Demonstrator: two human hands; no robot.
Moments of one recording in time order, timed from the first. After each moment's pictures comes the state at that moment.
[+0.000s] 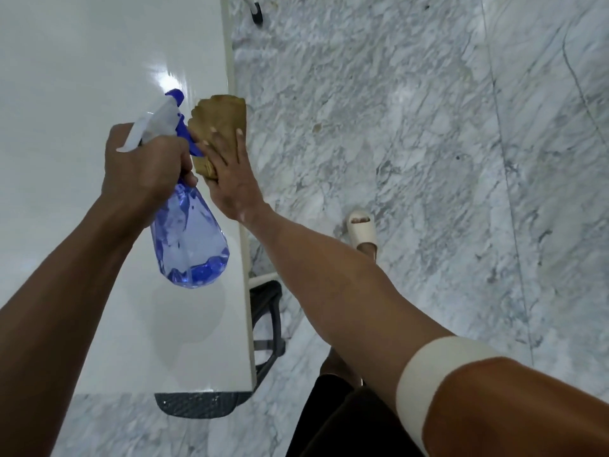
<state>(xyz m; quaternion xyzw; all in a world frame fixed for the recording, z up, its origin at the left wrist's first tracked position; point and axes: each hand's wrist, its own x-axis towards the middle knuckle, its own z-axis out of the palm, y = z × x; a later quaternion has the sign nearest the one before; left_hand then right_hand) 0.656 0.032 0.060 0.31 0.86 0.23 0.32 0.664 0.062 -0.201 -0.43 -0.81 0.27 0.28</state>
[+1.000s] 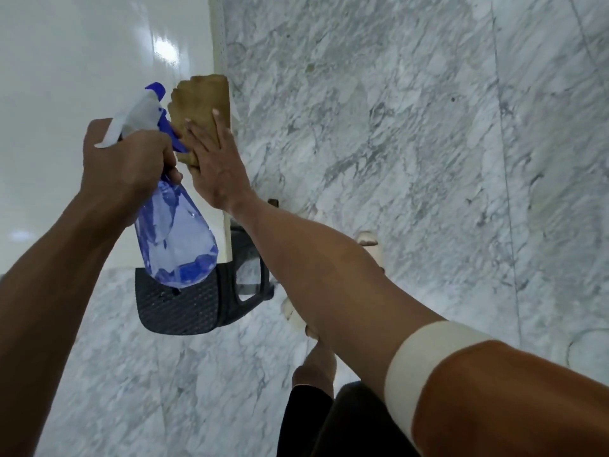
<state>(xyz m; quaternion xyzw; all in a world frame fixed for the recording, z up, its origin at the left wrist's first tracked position) 0.696 -0.183 0.030 0.27 0.88 0.24 0.31 0.716 -0.152 -0.191 -0.45 -0.85 0.24 0.15</state>
